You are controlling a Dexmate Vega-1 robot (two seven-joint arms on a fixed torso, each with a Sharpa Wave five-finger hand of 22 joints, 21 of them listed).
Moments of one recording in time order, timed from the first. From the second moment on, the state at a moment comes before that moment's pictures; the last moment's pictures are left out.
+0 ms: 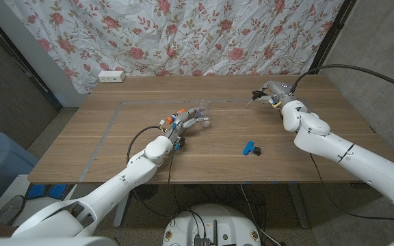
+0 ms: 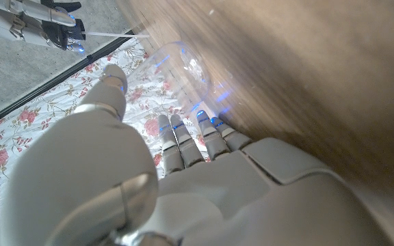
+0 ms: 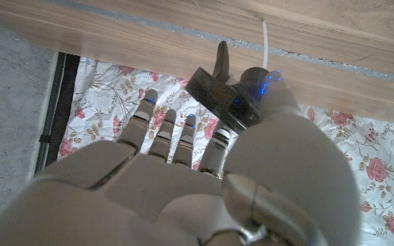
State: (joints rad) left arm 0.78 0.44 0.63 -1.25 -0.26 -0.26 0.08; left_hand 0.86 -0.04 0.35 -0.17 0.19 0.33 -0.10 0.39 0.17 0.34 -0.17 0.19 0.23 0.23 -0.04 0.17 0.17 0.11 -0.01 0.19 0.17; right arm -0.70 -0.83 -0.69 -1.84 -0.47 -0.63 -0.12; right_hand 0.98 0.01 0.28 -0.16 0.18 0.82 -0.19 0.58 0.28 0.28 -0.04 0.23 0.20 0.14 0.05 0.32 0.28 0.37 0.14 0.19 0.16
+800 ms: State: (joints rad) left arm 0.77 0.45 0.63 -1.24 -0.28 -0.27 0.03; left_hand 0.86 -0.09 0.34 -0.16 0.18 0.18 -0.08 0.23 0.17 0.17 -0.11 0.18 0.19 0.06 -0.04 0.17 0.17 0.04 -0.04 0.18 0.17; right arm -0.73 -0.81 -0.70 -1.80 -0.49 -0.62 -0.20; right_hand 0.98 0.01 0.27 -0.17 0.18 0.81 -0.20 0.59 0.28 0.29 -0.04 0.23 0.20 0.16 0.03 0.32 0.28 0.38 0.12 0.19 0.16
